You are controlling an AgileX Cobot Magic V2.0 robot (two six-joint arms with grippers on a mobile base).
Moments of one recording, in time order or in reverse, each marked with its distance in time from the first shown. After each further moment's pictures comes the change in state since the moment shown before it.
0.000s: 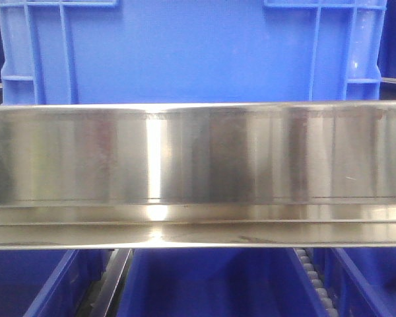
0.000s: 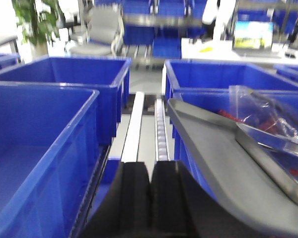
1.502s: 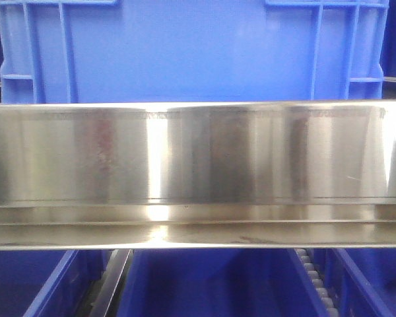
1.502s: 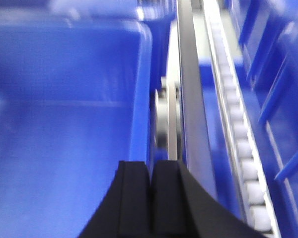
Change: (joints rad) left arm -0.280 0.921 -0.997 0.292 0.467 -0.227; right arm 0.337 1.014 -1.035 -0.283 0.604 0.387
